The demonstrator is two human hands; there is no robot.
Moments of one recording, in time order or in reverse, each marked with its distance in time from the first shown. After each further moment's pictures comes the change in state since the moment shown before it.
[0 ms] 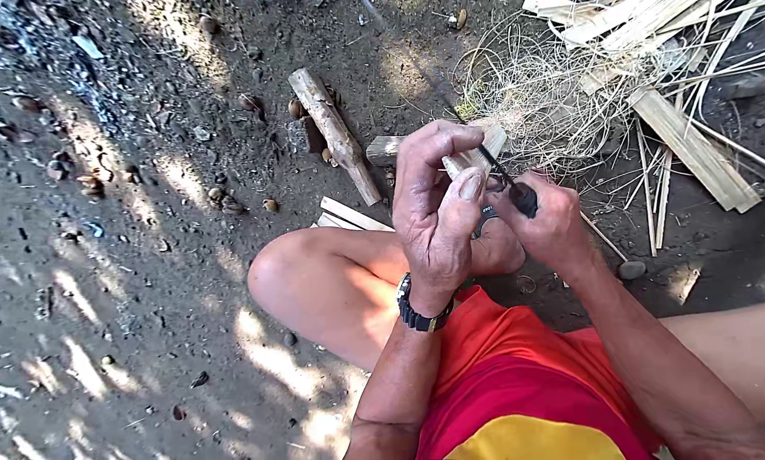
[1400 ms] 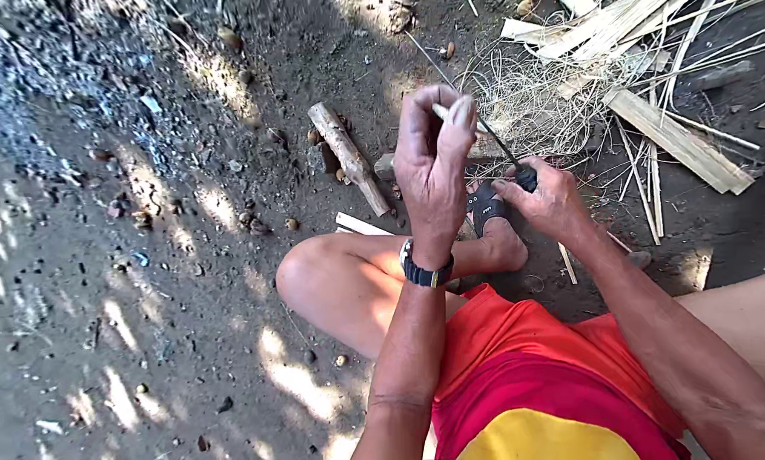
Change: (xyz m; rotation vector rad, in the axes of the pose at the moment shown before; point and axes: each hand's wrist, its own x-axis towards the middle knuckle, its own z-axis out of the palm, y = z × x) left_hand 0.037 -0.001 0.008 0.109 -0.019 0.096; right_hand 0.010 0.022 -0.014 -0.007 -0.046 0.159
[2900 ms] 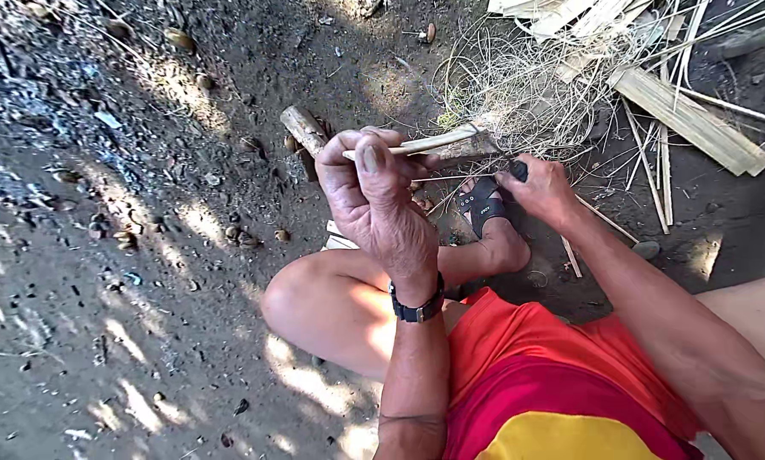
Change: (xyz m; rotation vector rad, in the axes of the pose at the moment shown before) left_hand -0.015 -0.006 -0.012 -0.204 0.178 -0.006; right_hand 0.040 0.052 0.031 -0.143 -0.122 0.197
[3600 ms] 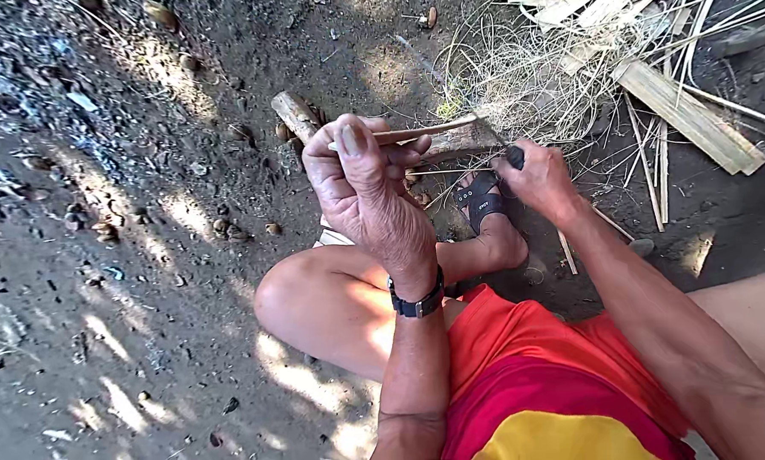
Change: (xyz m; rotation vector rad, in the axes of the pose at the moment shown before) left_hand 0.001 0.002 -0.001 -0.044 0.102 -0.022; right_hand 0.003 -0.017 -0.001 -0.026 0.038 -0.017
